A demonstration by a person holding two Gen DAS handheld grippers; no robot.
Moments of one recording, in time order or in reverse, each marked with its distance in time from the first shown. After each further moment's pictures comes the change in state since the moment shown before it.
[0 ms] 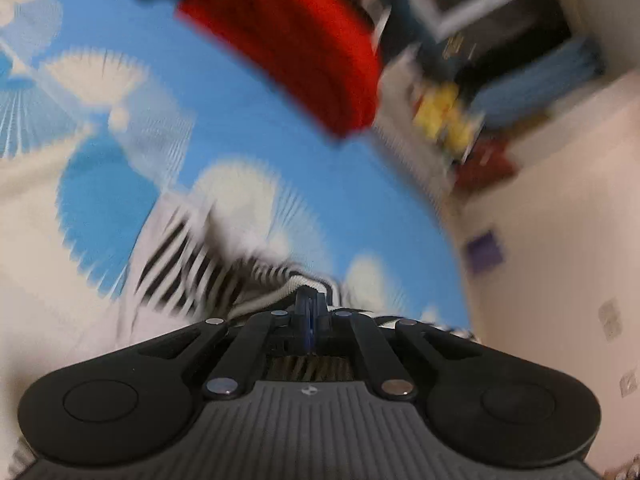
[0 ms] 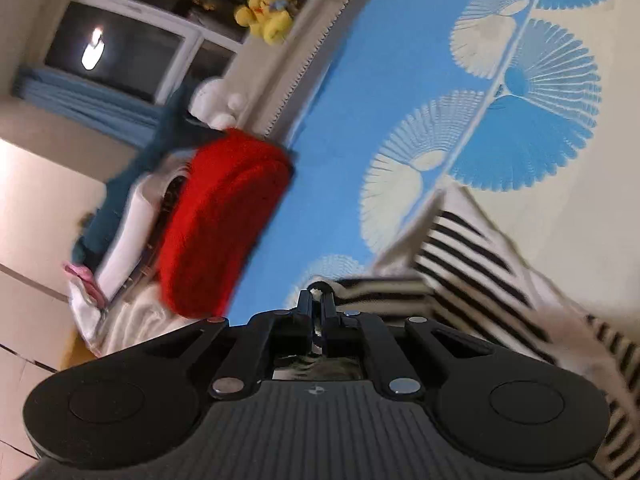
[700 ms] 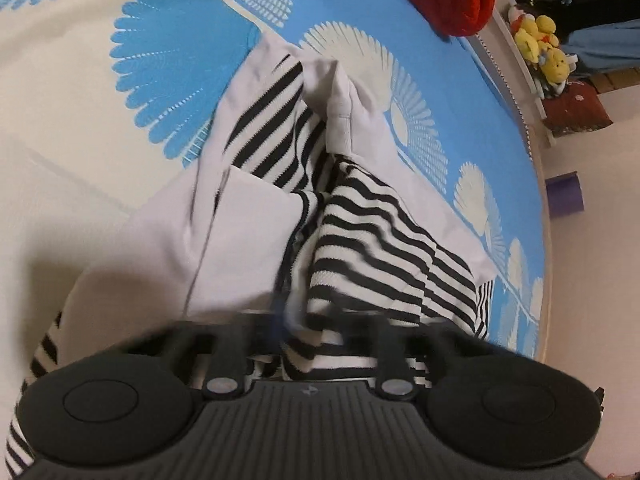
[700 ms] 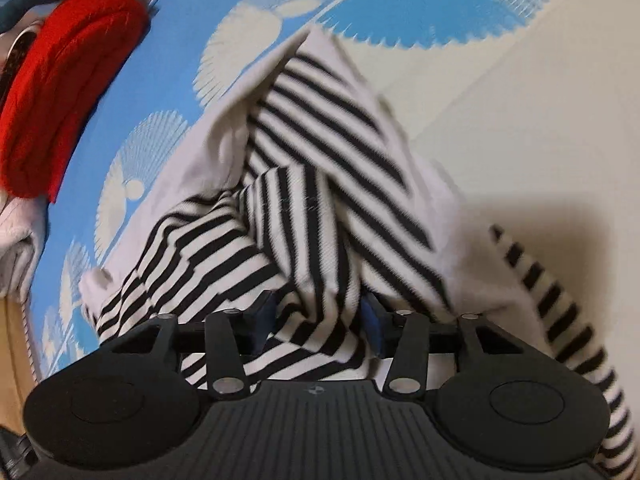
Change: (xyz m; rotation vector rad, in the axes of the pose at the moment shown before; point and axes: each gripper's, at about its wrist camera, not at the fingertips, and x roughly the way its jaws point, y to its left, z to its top) left arm 0.066 0.056 -0.018 -0.125 0.243 0.146; right arm 0.085 -0.045 -0.033 -0.100 0.334 -0.424
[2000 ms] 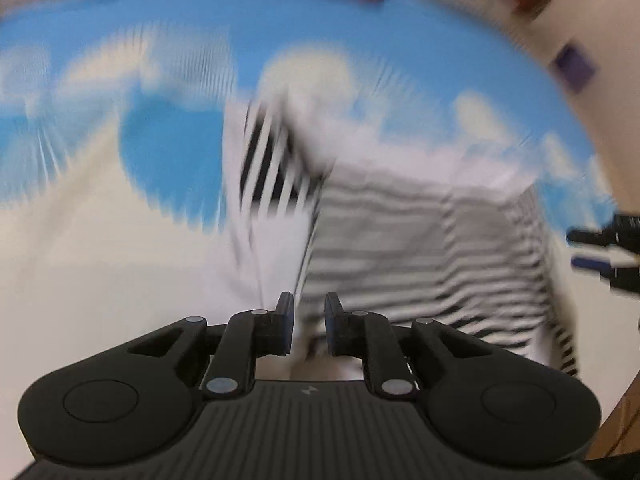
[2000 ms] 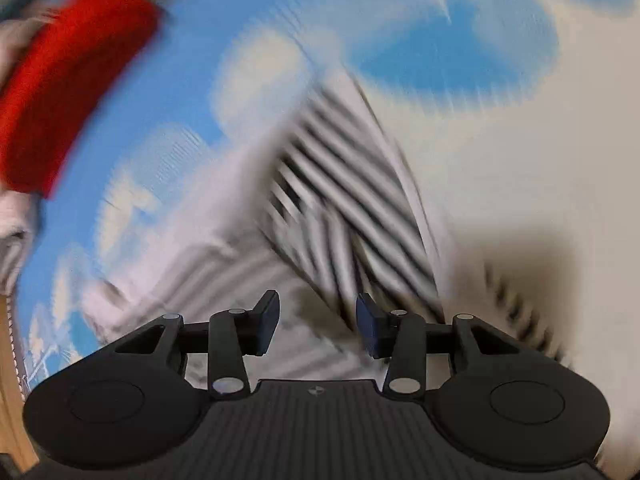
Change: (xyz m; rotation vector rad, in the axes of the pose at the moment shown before) left arm -0.070 -0.060 -0.030 0.525 -0.129 0.251; right arm -0.070 0.035 0.012 -0.107 -0.120 -0.053
